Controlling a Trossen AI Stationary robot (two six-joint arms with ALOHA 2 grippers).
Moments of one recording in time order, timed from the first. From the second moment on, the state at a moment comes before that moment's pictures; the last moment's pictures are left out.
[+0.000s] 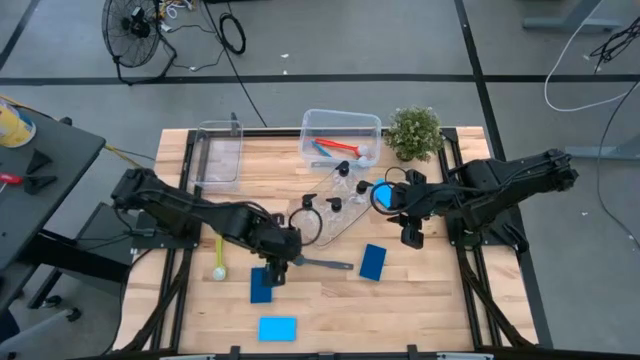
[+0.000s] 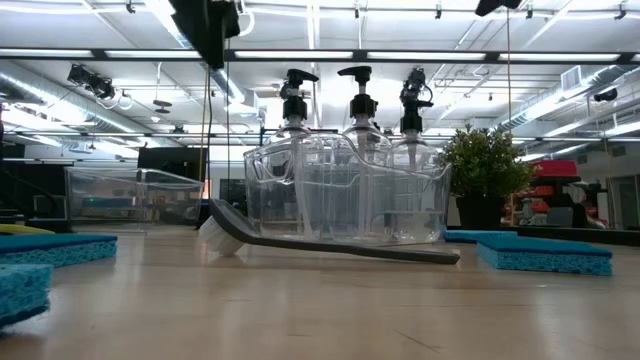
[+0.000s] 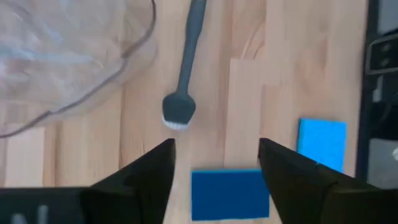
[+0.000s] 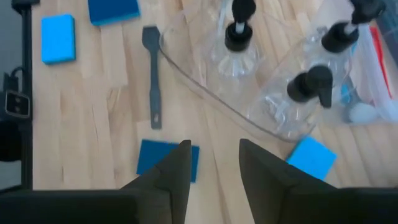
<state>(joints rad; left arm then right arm) -0.34 1.63 1.45 -0.98 -0.06 -0.40 0.29 1.25 1.41 -1.17 0.21 0.41</state>
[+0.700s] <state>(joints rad) -0.46 1.60 1.16 -0.77 -0.22 -0.36 0.29 1.25 1.41 -1.21 0.23 0.36</state>
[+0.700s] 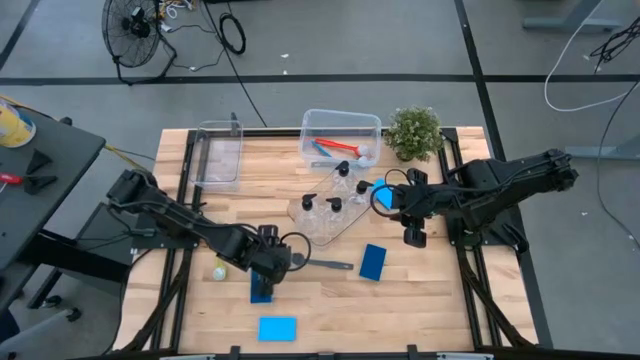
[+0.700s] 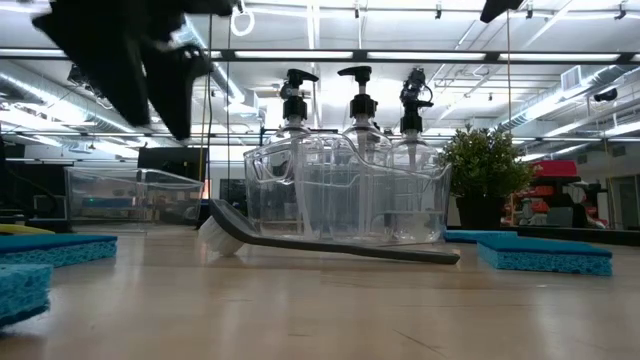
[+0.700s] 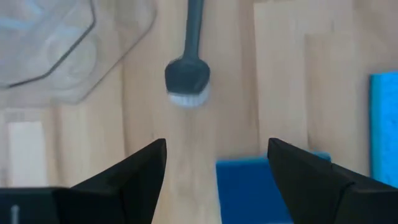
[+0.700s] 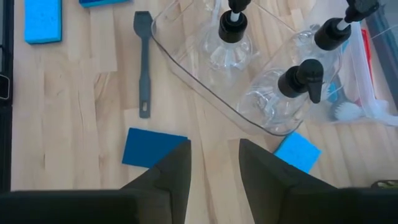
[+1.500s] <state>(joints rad) -0.34 1.60 0.89 -0.24 -0.17 -0.28 0.29 1.25 1.41 -1.20 0.23 0.41</state>
